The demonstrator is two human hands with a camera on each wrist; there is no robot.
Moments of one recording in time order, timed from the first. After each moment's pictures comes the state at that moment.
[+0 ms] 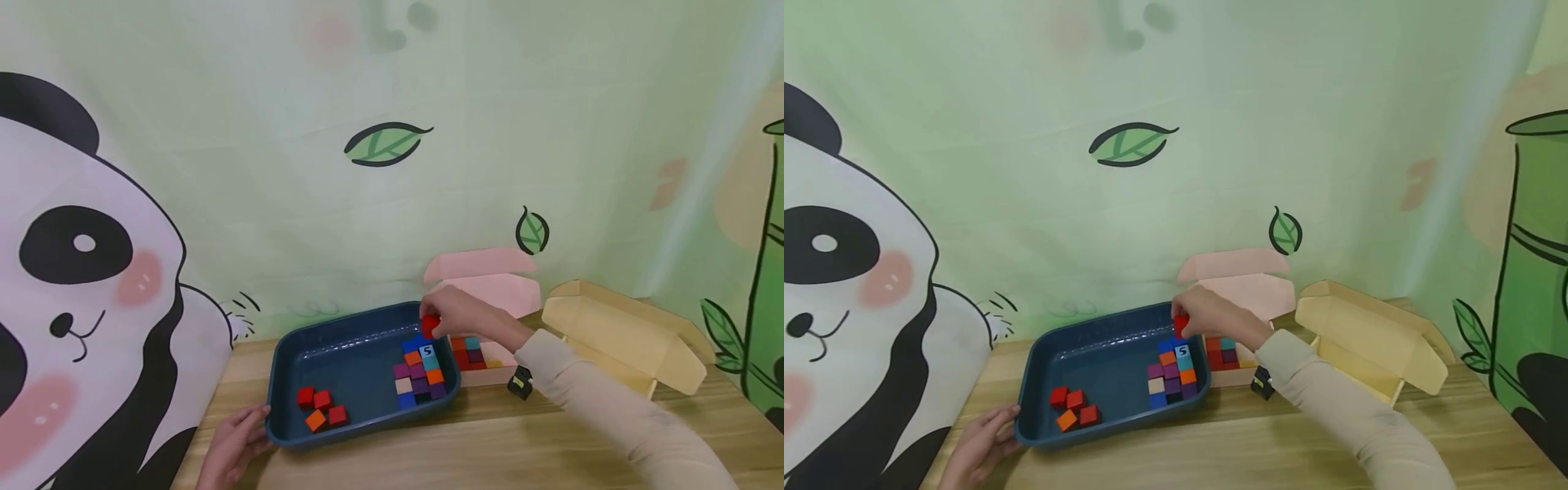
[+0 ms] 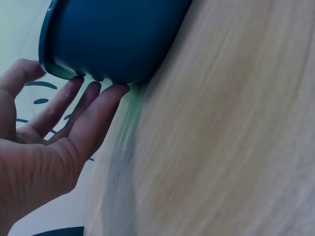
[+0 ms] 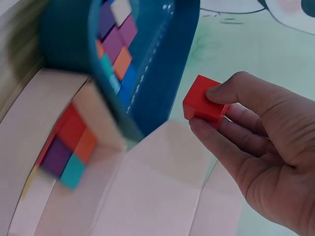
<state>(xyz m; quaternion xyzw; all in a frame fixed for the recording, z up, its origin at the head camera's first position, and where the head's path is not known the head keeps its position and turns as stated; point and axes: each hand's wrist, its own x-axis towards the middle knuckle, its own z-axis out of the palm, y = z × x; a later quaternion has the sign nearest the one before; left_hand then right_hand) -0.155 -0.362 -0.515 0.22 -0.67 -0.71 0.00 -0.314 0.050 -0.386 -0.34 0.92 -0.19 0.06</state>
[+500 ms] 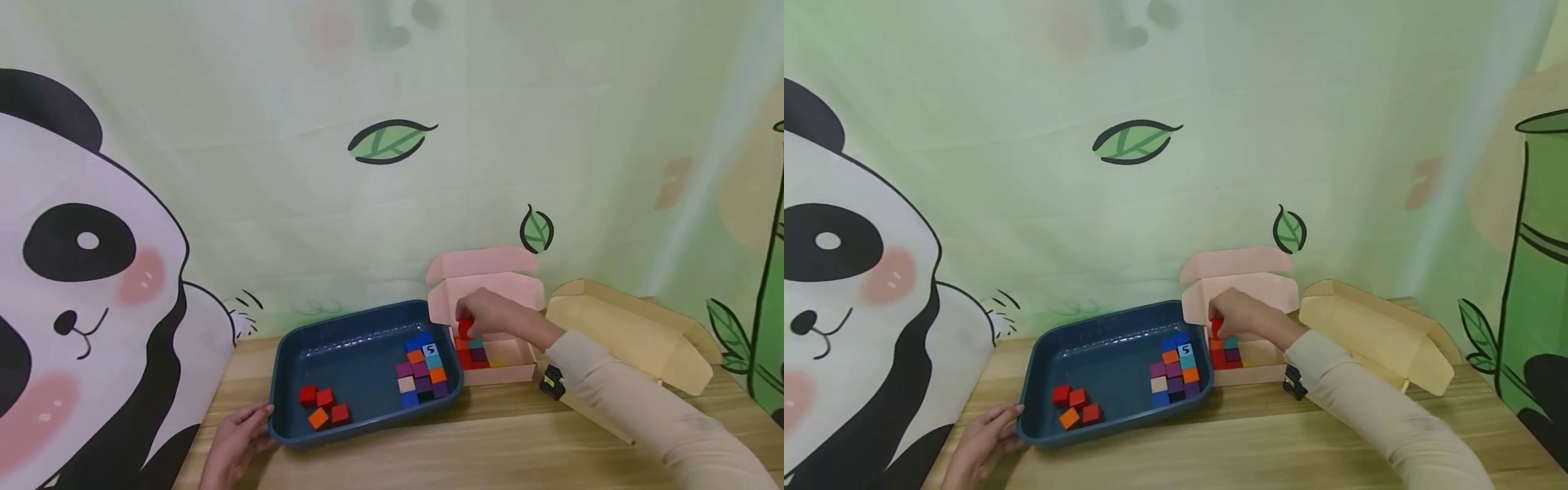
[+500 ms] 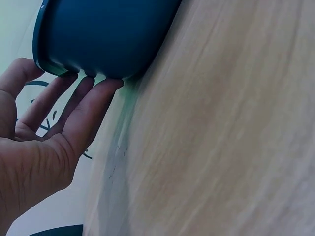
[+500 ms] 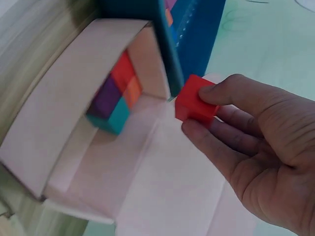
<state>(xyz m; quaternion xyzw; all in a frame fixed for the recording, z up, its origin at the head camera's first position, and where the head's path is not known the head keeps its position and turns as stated) -0.154 -0.364 -0.519 0.22 -0.66 -0.72 0.03 -0.322 0.094 -0.403 -0.29 0.93 -0.19 0.11</state>
